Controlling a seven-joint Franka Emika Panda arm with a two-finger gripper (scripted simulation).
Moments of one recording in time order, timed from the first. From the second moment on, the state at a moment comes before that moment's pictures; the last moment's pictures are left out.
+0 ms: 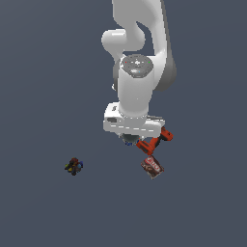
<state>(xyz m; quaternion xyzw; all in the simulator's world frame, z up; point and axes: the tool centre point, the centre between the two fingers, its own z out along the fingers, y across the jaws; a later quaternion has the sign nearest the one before) 0.037 0.029 0.190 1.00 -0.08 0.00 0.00</state>
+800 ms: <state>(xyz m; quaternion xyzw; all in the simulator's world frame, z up) 0.028 0.120 0.353 1.00 -0.08 0.00 0.00</state>
